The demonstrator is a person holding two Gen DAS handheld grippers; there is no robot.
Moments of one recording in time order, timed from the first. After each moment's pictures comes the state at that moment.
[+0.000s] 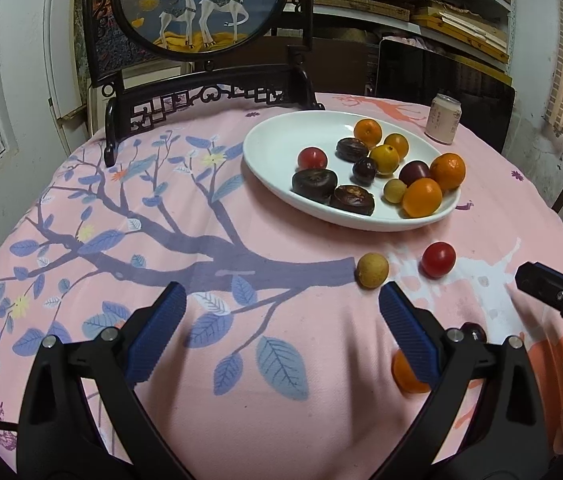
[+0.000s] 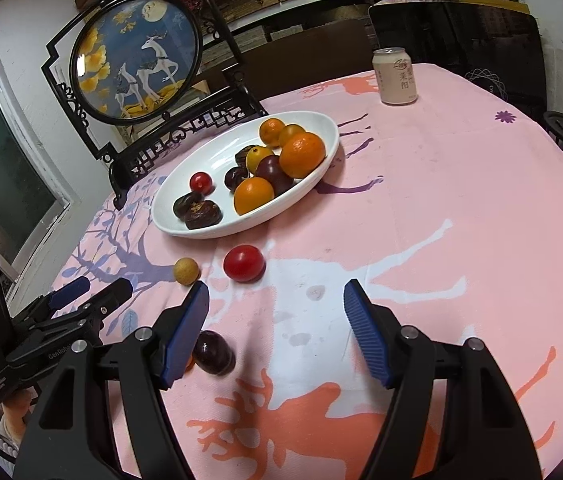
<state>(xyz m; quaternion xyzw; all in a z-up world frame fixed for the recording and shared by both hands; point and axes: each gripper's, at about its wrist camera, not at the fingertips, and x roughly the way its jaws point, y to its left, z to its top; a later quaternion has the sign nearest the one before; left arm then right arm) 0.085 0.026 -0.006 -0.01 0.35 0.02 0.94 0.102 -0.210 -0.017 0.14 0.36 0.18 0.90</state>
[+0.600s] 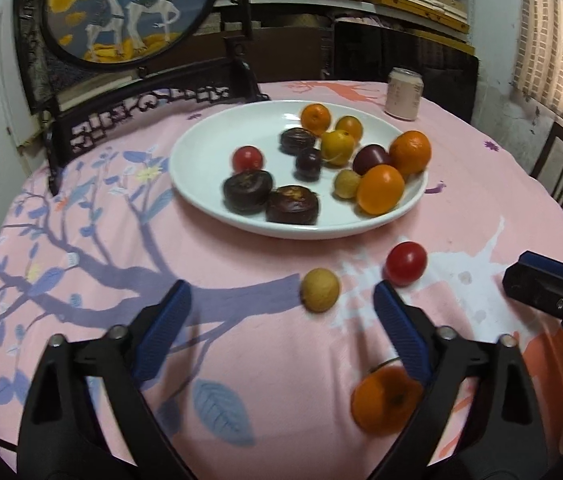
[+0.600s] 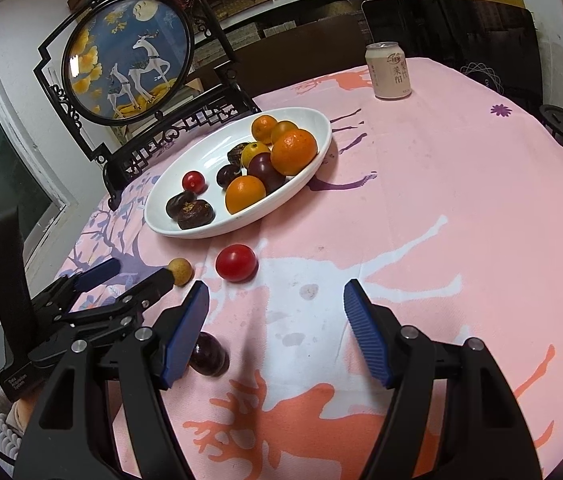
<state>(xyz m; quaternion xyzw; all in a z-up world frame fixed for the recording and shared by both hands) 0.121 -0.011 -0.018 0.04 0.37 -0.06 0.93 0.105 -0.211 -0.019 0.14 0.37 0.17 0.90</state>
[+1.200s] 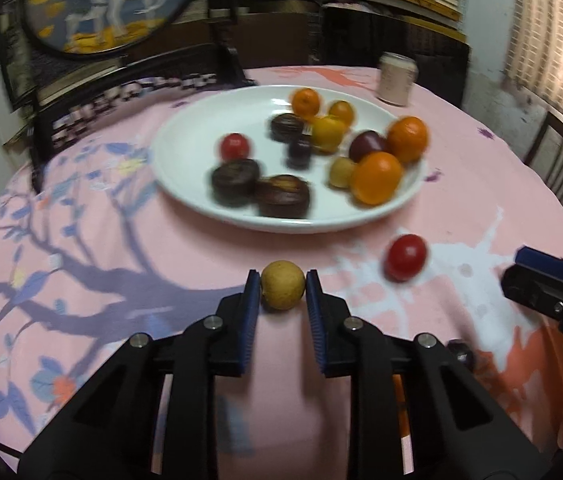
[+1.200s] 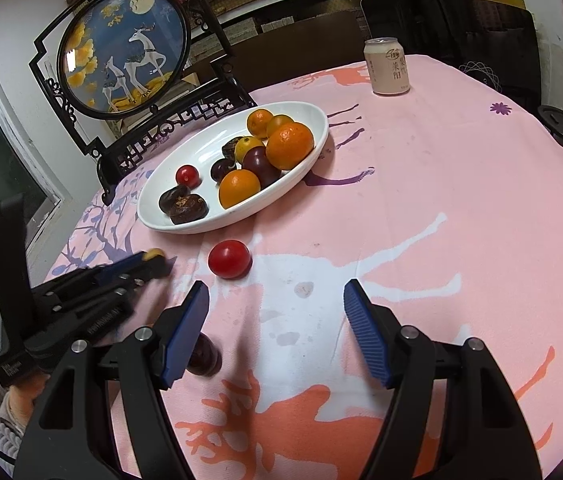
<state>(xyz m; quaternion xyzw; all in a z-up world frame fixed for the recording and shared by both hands) 0.131 -0.003 -0.023 0.03 0.39 -0.06 0.92 0.109 -0.209 -0.024 0.13 0.38 0.17 0.90</state>
